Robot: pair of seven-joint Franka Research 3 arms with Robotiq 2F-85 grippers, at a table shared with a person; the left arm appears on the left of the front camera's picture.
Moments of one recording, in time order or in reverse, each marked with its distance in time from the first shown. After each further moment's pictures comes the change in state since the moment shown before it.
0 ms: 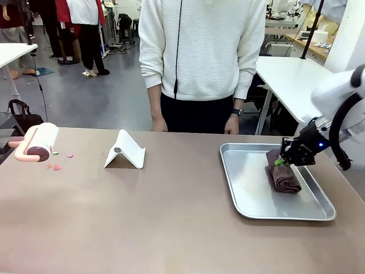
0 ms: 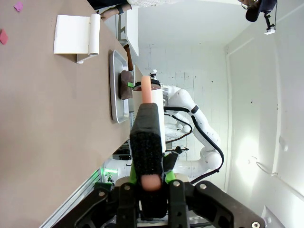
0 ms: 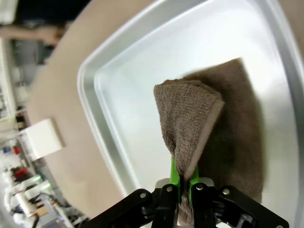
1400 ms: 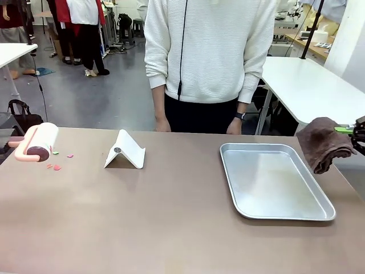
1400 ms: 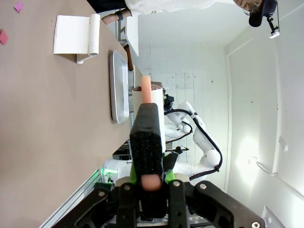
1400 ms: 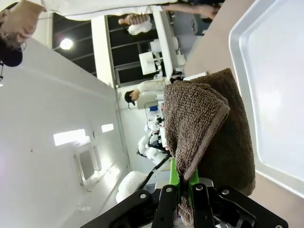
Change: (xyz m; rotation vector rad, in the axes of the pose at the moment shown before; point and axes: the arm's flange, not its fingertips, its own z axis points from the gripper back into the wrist) left arm 0.000 0.000 0.000 0.000 -0.001 -0.001; right arm -0.025 -0.126 0.137 0.847 0.090 -0.098
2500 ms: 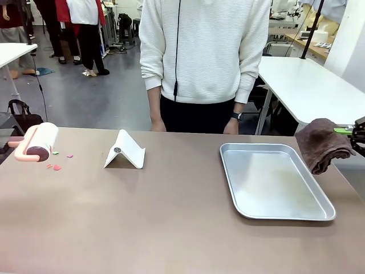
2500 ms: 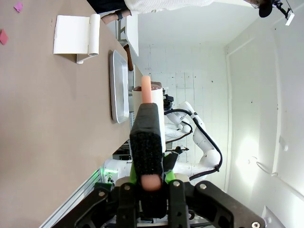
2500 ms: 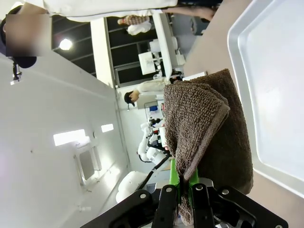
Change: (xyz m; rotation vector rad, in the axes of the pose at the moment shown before) left arm 0.000 0.000 0.000 0.000 0.000 0.000; right arm 0.000 0.000 -0.001 0.000 0.004 -0.001
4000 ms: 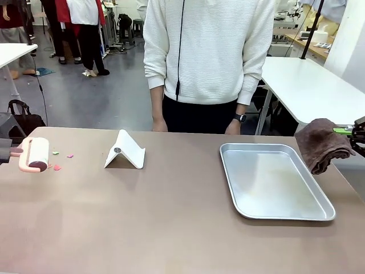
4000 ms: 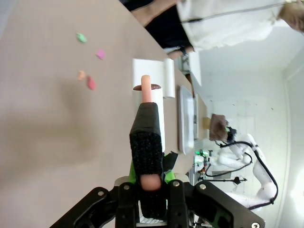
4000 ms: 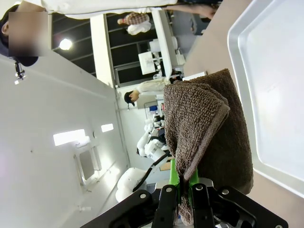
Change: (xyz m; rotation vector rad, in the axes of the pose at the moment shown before) left arm 0.049 0.025 0.030 0.346 -0.162 -0.089; right arm 0.000 0.000 0.000 0.000 0.001 0.001
